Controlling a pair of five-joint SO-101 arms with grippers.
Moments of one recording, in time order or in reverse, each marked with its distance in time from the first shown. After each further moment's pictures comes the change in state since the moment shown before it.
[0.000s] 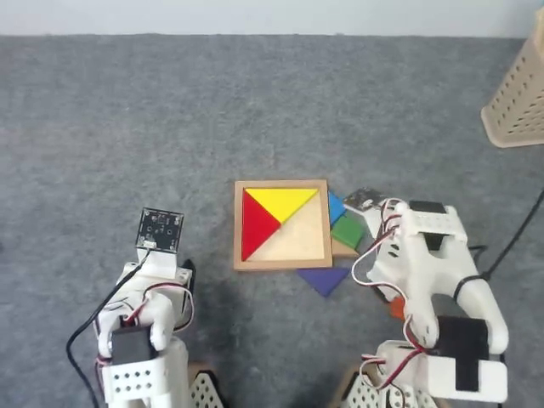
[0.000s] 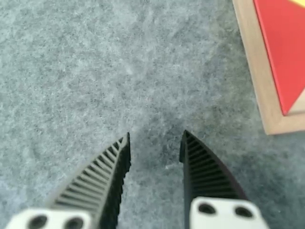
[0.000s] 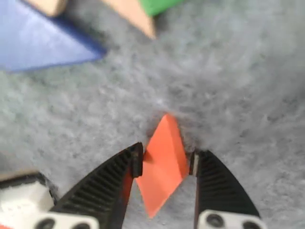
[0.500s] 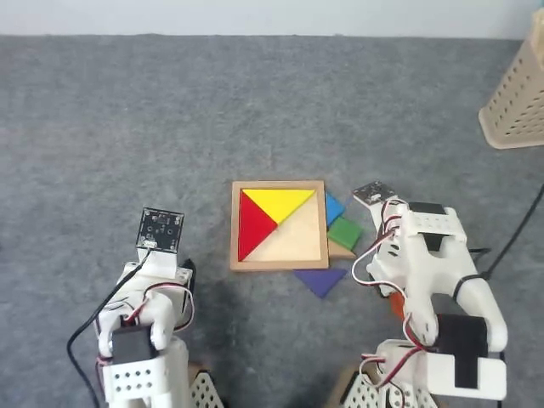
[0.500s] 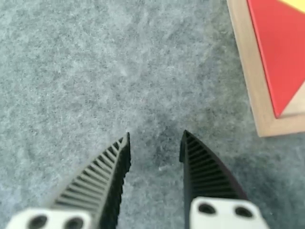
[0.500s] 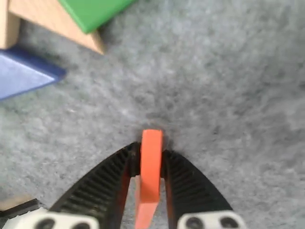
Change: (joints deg) left arm 0.0 0.0 0.0 0.0 0.0; right arm 0.1 0.2 0.4 -3.3 -7.0
